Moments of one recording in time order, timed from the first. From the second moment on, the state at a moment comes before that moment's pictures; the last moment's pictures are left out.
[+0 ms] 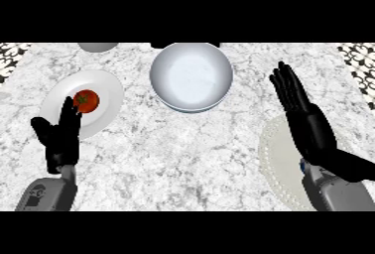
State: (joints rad) left arm -0.17 0.23 -0.01 -1.31 0.16 0.42 0.09; right arm -0.24 -0.26 0.20 -1.64 -0.16 -0.08 -0.19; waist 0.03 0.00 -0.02
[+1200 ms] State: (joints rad) left arm -0.31 0.36 -0.15 -1.47 0.03 0.29 0.08; right arm -0.41 -0.83 0.04 -1.30 -0.42 0.85 -0.39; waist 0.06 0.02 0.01
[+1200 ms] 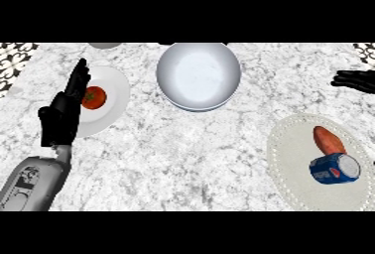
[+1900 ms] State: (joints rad) left arm -0.29 0.36 -0.16 -1.50 0.02 0.29 0.11; right arm -0.45 -1.00 0.26 -1.53 -0.04 0.74 -0.55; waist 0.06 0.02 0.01
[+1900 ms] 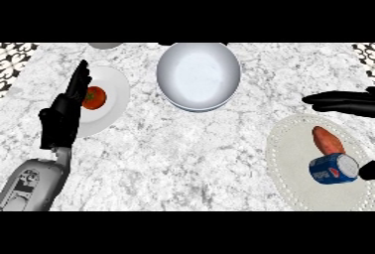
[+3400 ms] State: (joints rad) left arm -0.26 0.36 -0.11 -1.54 -0.01 0.27 0.14; right arm -0.57 -0.86 0.81 -0.99 0.61 0.24 -1.01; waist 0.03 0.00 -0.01
